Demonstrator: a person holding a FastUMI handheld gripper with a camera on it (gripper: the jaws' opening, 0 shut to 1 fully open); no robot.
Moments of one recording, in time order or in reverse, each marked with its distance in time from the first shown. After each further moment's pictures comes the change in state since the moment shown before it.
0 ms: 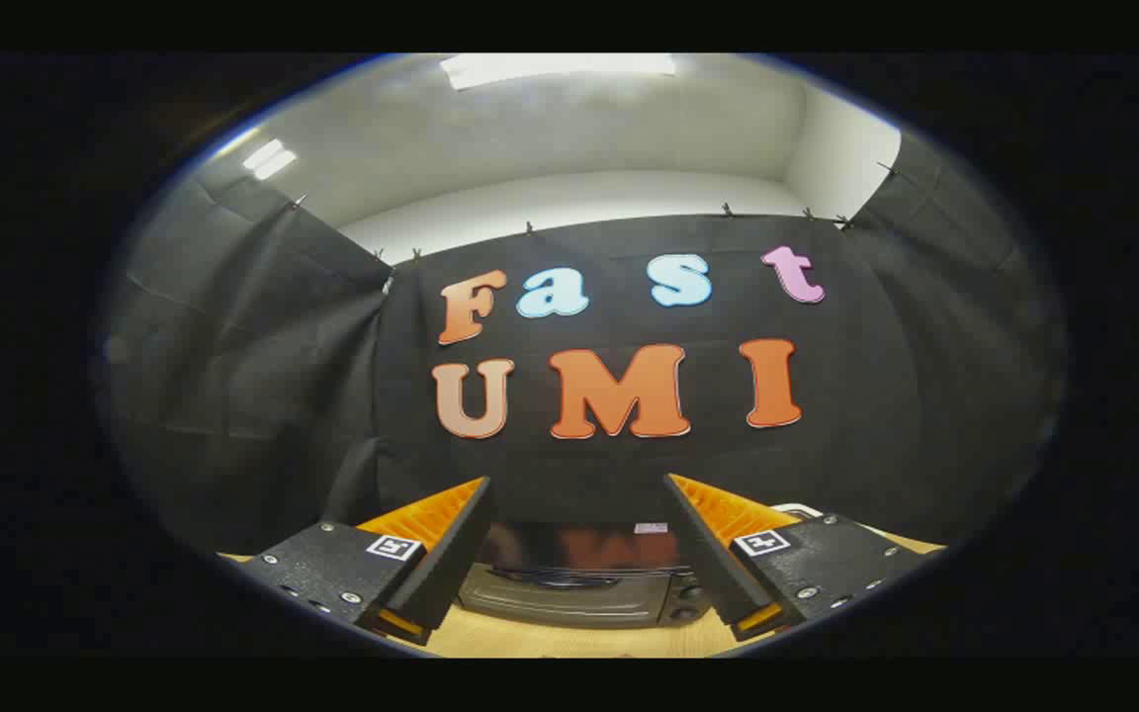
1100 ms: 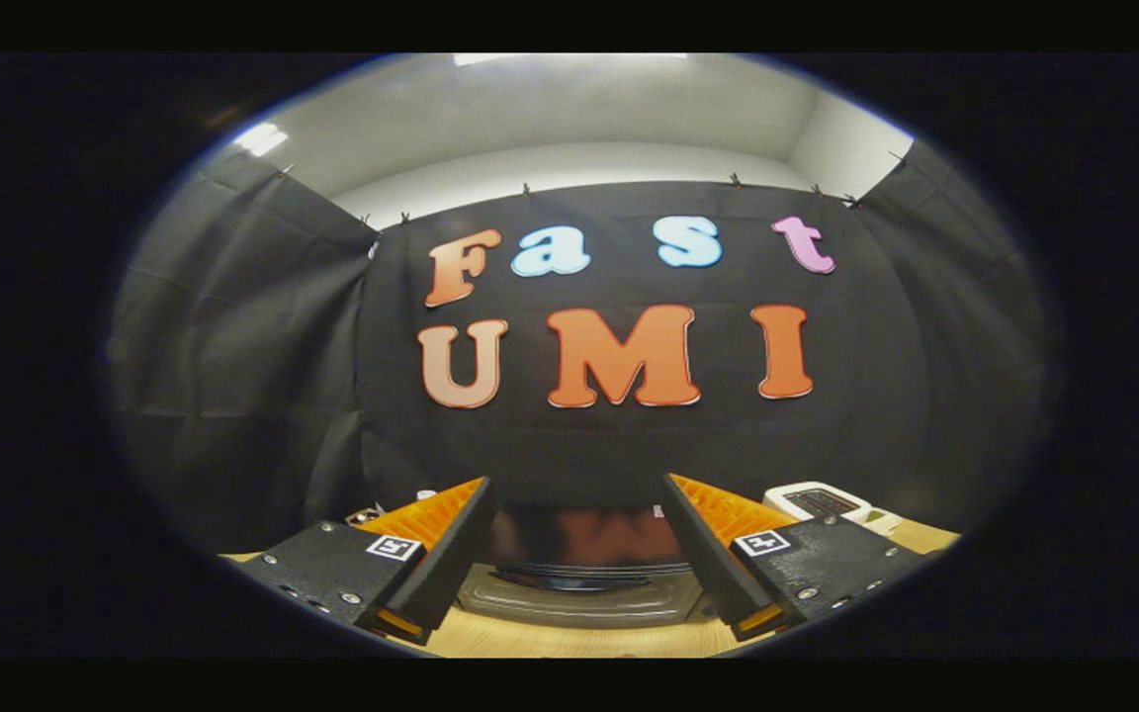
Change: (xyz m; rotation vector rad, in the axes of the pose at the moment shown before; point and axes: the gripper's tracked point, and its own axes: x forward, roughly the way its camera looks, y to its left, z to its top) arm 0.063 0.020 -0.075 -0.019 0.158 -0.047
